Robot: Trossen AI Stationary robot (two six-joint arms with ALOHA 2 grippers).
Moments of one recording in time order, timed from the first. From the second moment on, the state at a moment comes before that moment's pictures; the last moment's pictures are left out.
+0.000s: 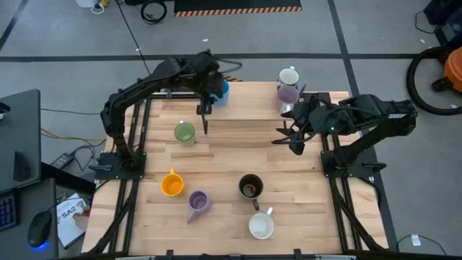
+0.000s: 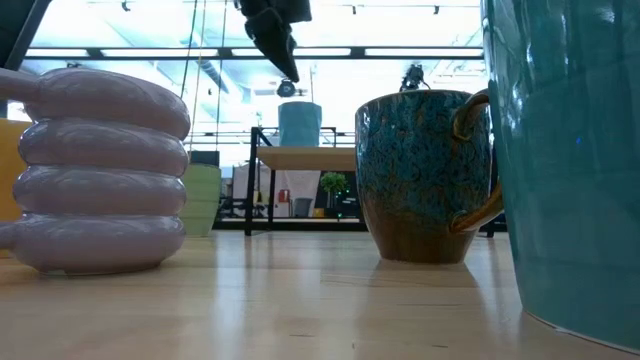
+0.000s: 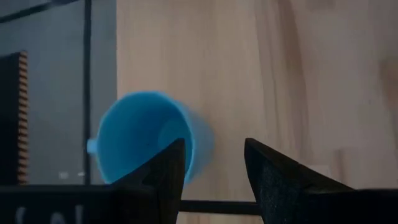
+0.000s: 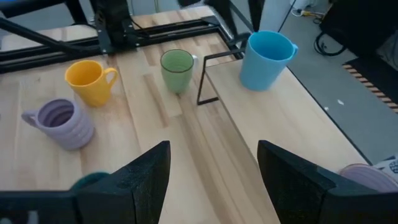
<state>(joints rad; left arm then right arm) 0.46 1.80 2.01 -1.17 -0.03 0.62 0.24 1.26 1.70 -1.18 0.54 0.36</state>
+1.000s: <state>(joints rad) 0.44 1.88 2.01 -1.13 -0.15 0.66 0.22 1.26 1.70 -1.21 0.50 0.41</state>
